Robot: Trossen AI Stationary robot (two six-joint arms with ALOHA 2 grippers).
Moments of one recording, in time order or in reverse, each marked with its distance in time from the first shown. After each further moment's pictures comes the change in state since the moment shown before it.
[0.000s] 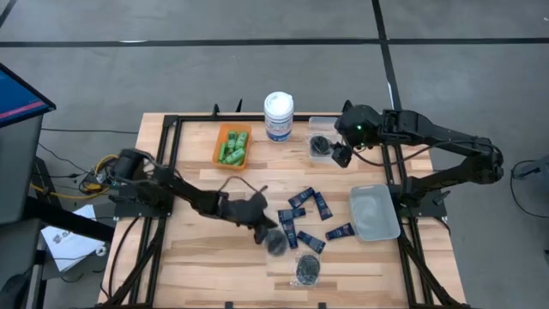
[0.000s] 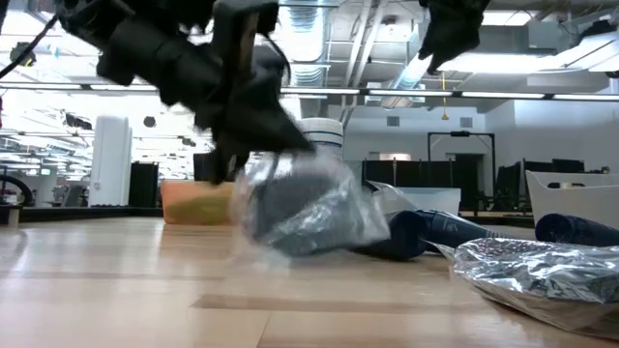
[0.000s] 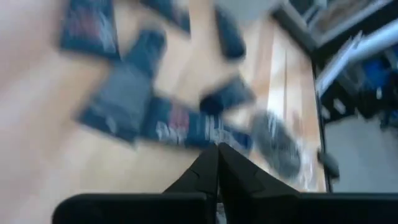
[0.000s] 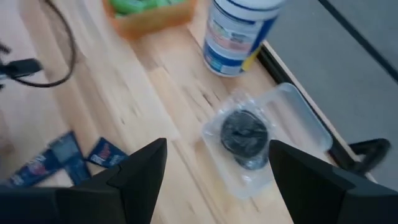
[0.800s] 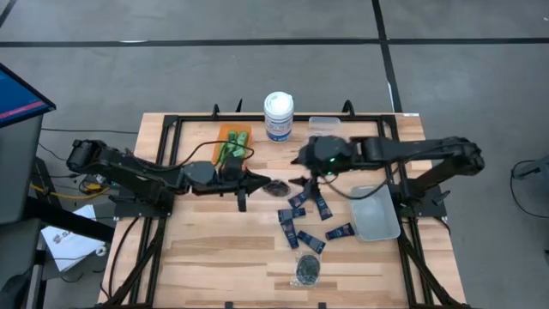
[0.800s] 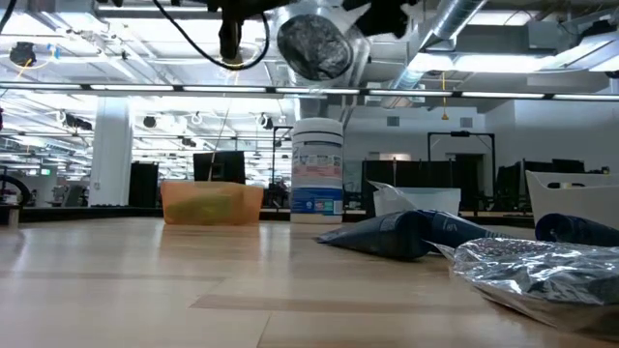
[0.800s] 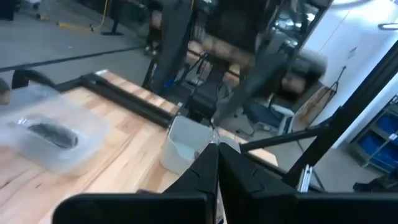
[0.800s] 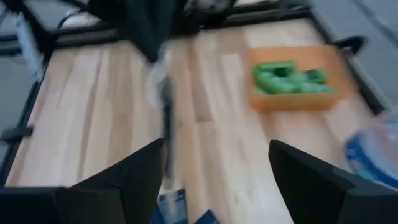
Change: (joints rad) left arm 0.119 -0.489 -0.008 -0.014 -0.178 0.364; right arm 0.278 0.214 -0.001 0.469 -0.138 -0.042
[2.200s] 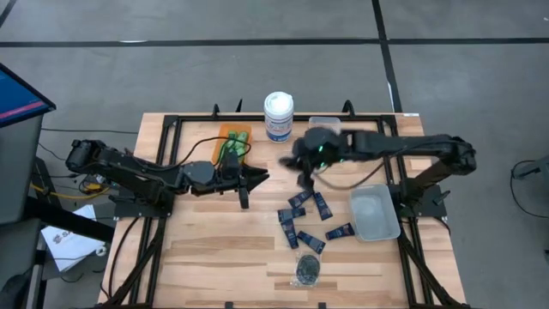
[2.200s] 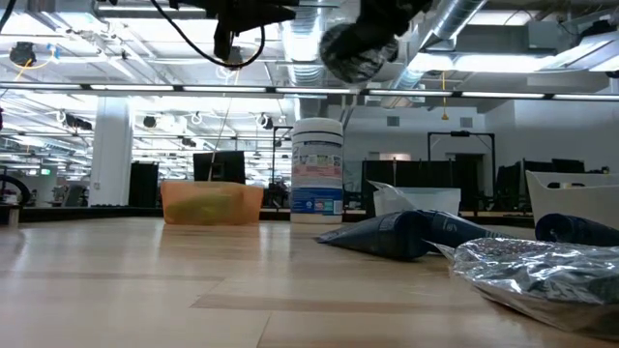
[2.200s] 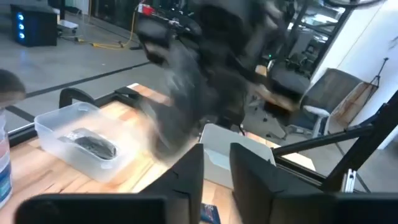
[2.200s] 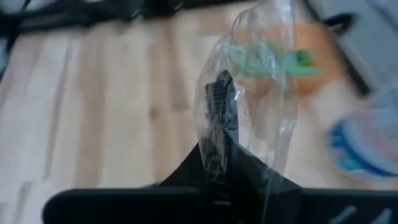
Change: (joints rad) left arm 0.001 -0.010 0.001 -0.033 -0.112 0.089; right arm -0.112 0.066 0.001 -0.007 -0.062 -0.048
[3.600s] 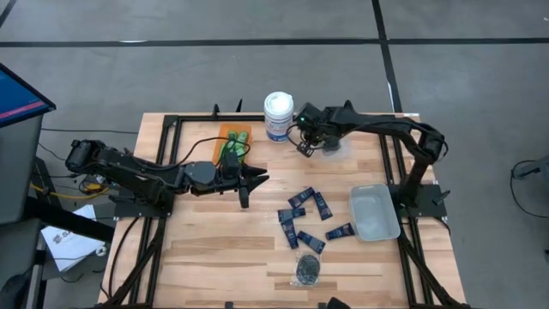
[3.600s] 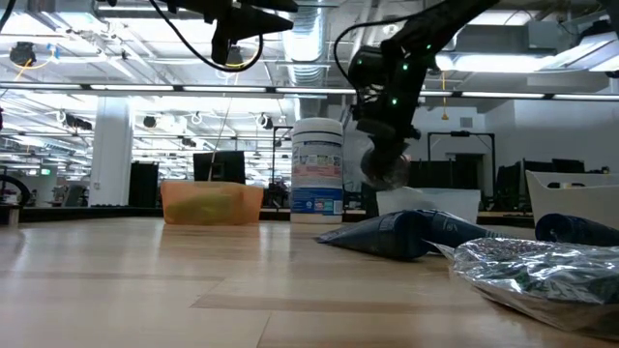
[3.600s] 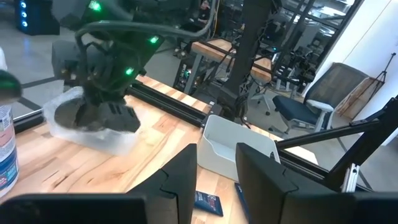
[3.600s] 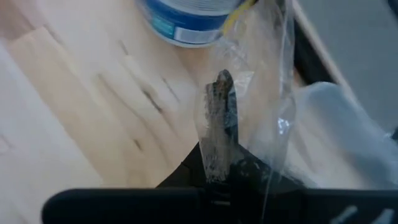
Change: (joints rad) left arm 0.003 -0.003 0.000 -0.045 0.003 -0.031; right arm -0.390 0.287 -0.002 -0.165 0.169 -0.029
